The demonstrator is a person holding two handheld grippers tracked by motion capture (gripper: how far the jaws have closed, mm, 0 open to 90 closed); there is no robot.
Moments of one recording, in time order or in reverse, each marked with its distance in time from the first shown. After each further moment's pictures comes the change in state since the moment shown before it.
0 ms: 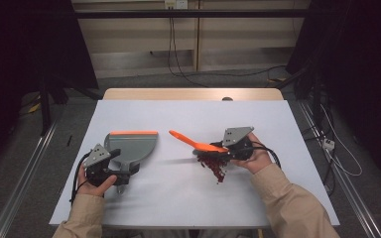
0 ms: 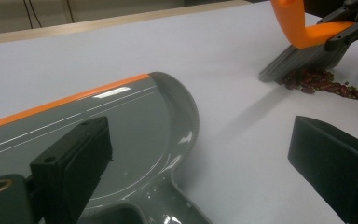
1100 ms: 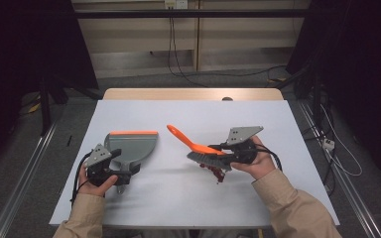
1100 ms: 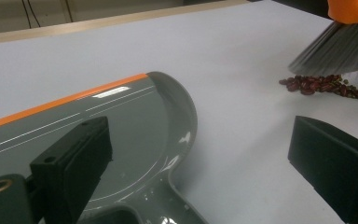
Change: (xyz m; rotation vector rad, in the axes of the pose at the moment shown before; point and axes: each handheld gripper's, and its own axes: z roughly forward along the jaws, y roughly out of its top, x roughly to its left) left arm -0.001 0.000 0.001 0.001 -0.002 0.002; right arm 0.020 0.019 -0.020 -0.126 0.071 0.177
